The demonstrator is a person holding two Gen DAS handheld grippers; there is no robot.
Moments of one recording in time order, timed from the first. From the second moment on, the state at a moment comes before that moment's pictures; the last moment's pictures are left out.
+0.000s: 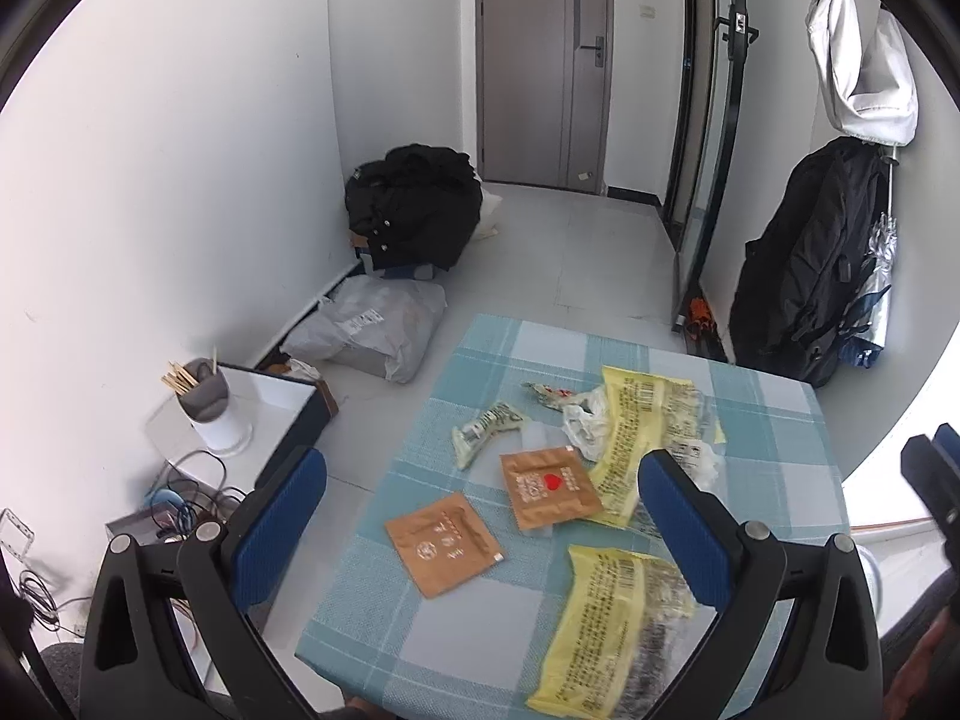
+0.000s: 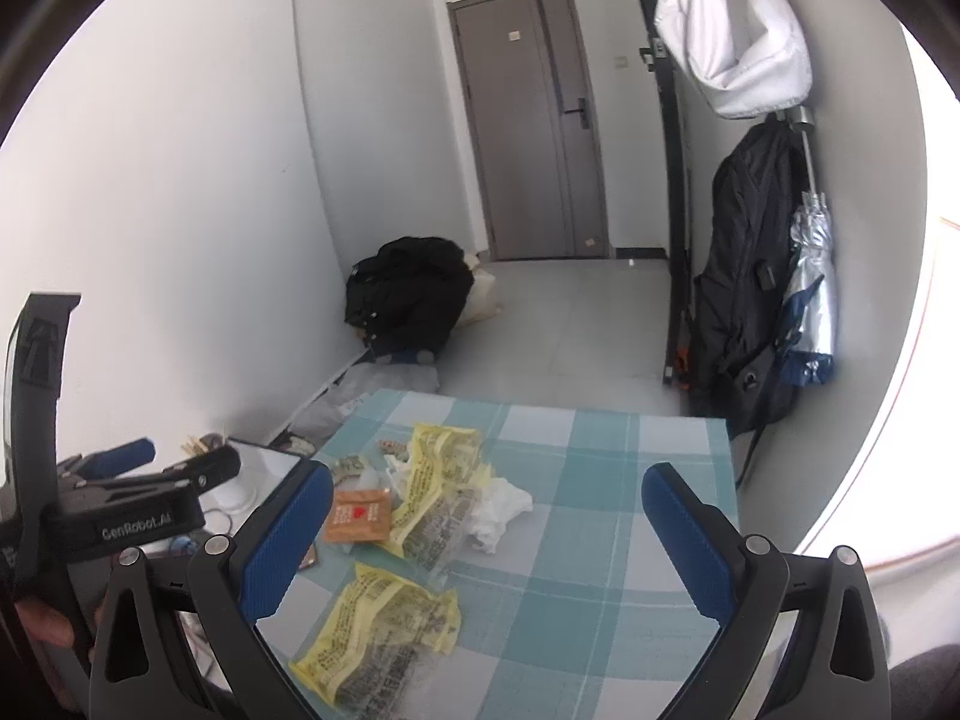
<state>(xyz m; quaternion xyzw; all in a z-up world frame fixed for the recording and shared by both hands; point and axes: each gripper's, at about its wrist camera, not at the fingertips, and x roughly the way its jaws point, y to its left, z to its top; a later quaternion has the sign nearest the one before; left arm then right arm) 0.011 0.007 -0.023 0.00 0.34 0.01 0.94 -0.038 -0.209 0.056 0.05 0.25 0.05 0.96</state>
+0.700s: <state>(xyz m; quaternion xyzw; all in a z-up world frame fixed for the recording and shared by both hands) 0.086 0.044 -0.111 0.08 0.56 -0.12 0.82 0.013 -0.209 0.025 0.07 0.34 0.09 0.93</state>
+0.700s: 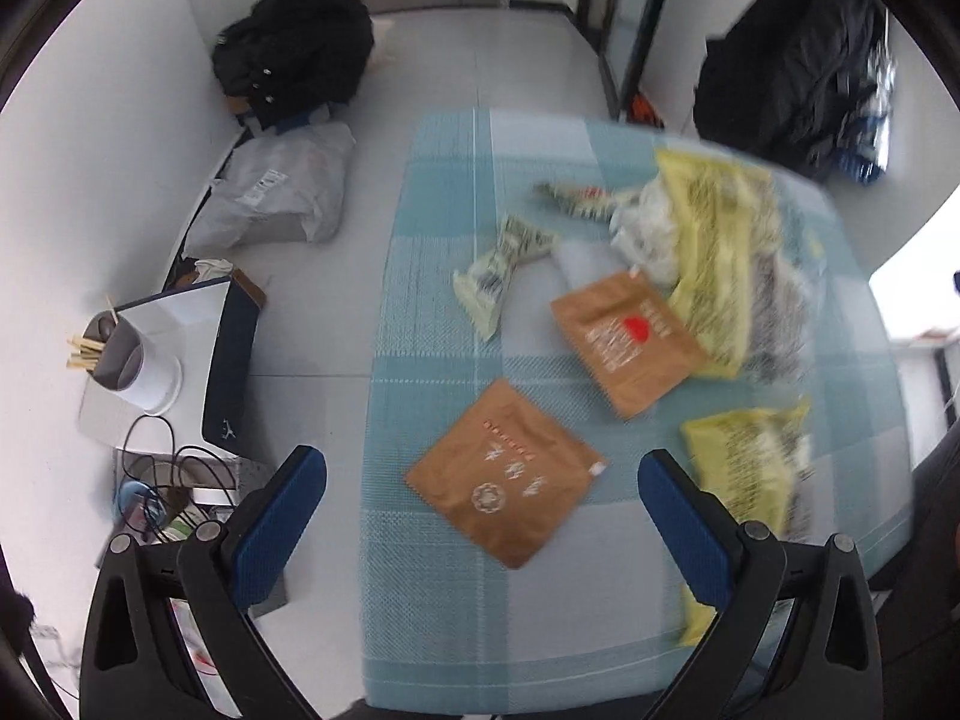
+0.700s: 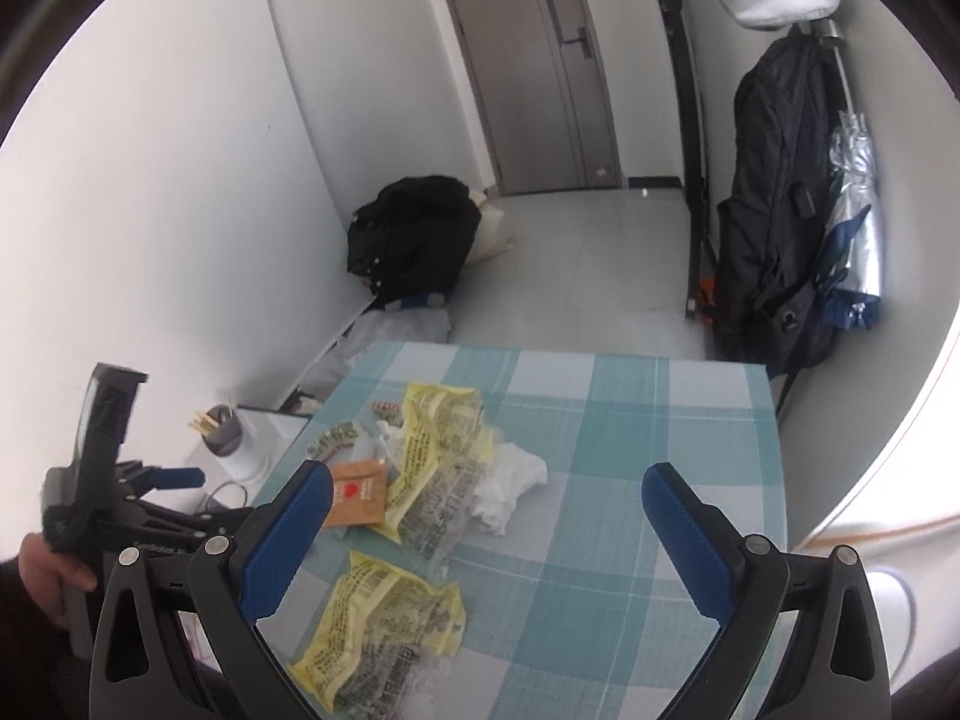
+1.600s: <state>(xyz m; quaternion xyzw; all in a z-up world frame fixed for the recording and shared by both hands) 0.066 0.022 -0.108 0.11 0.57 -0.18 0.79 0.010 -0.174 0.019 0.00 0.35 0.12 0.93</state>
